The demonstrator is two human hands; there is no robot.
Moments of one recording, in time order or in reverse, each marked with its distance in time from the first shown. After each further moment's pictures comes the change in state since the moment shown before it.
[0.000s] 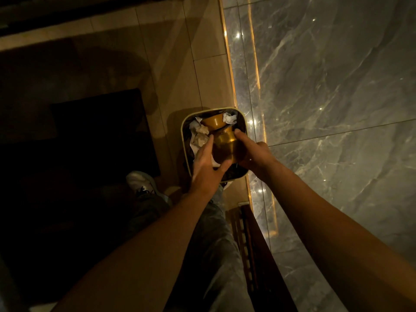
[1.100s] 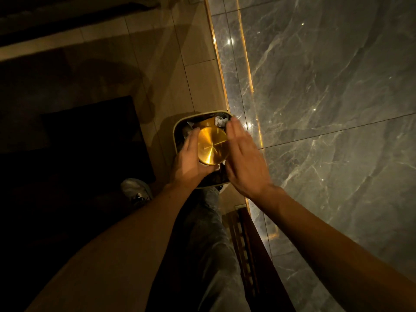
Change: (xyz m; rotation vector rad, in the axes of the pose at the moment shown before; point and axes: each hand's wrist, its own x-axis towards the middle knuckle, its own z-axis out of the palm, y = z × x) left_hand 0.029 -0.001 -0.020 0.314 0.005 0.179; right_hand -0.027 0.024 -0.005 -1.035 0.154 -1.051
